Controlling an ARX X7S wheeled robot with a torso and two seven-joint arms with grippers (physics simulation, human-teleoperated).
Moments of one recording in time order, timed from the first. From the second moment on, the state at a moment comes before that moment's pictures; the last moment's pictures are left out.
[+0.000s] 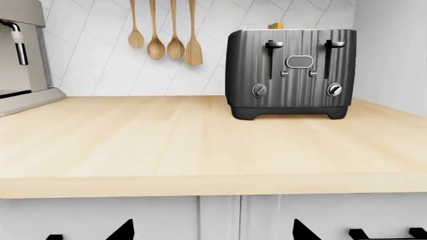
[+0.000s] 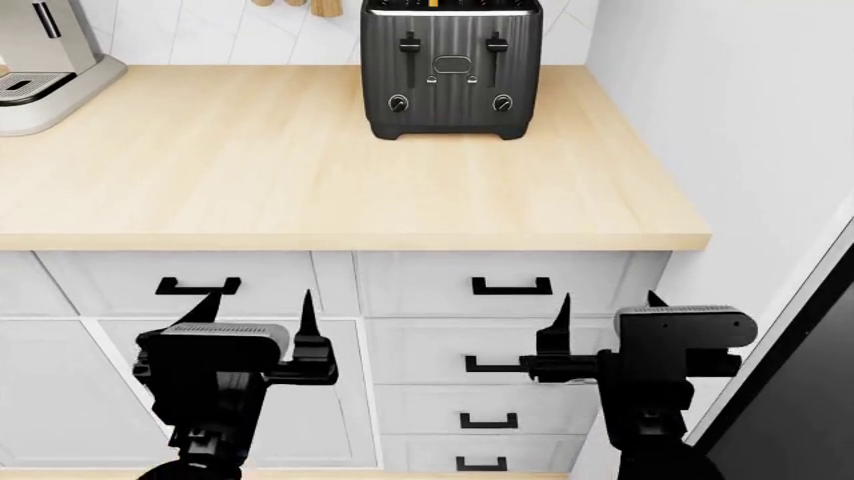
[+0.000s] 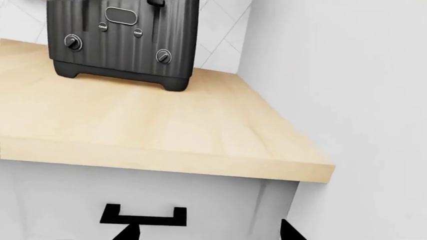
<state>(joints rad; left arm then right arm) -0.10 -0.21 0.08 0.47 -0.23 -0.46 -0.16 0.18 0.19 -0.10 -0.48 0.06 0.69 0.22</state>
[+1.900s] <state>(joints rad) -0.51 -0.32 -0.09 0.83 -0.54 -1.14 -0.32 0.61 0.27 0.01 -0.87 0.26 1.38 0.12</state>
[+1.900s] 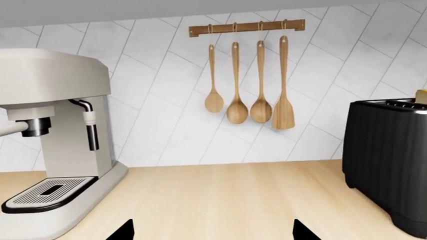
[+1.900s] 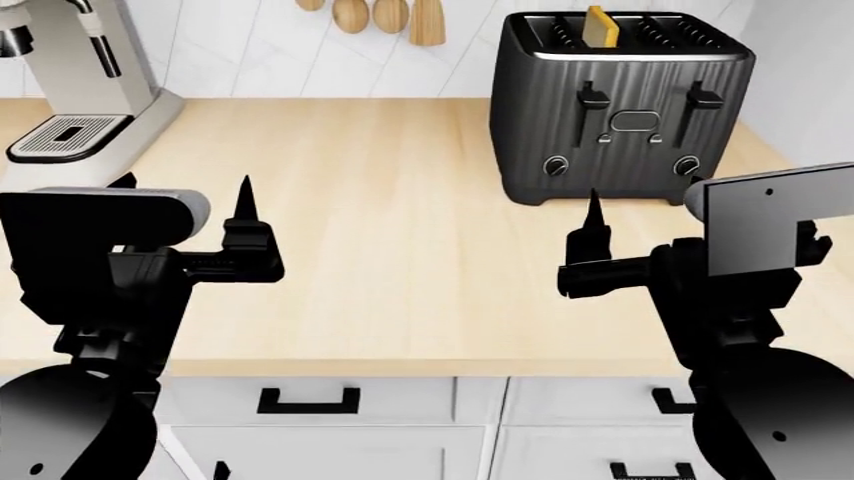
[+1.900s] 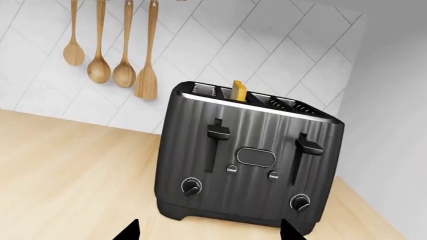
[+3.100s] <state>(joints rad) -0.50 -0.34 -0.11 0.83 -0.57 -1.13 -0.35 0.71 0.25 0.10 -0.97 0.33 1.49 0.15</state>
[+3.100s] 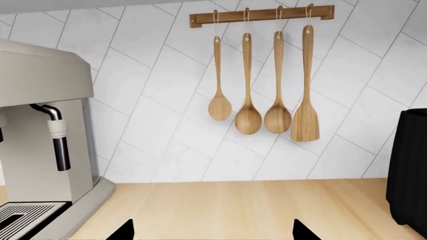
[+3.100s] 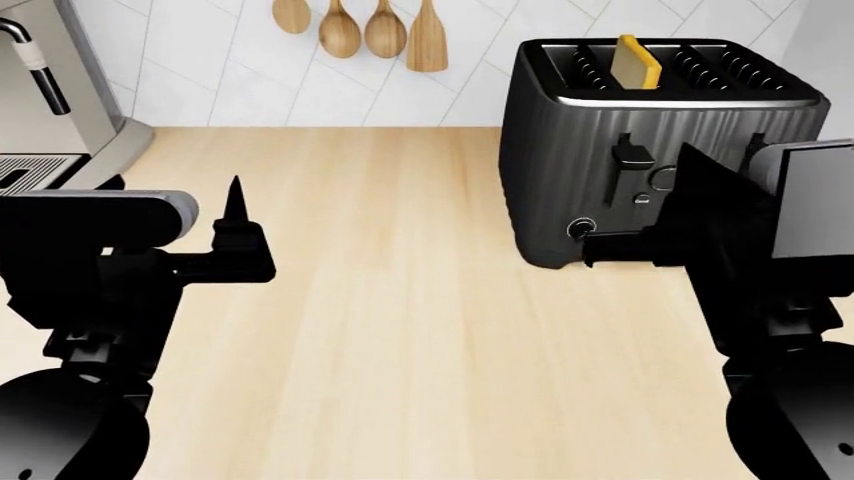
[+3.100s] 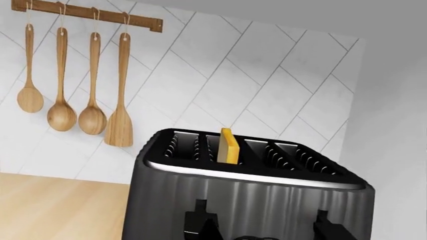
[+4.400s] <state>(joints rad) -0.46 -0.36 -0.10 0.80 -0.57 -1.07 -0.37 0.65 0.27 0.00 -0.58 0.34 1.15 0.19</state>
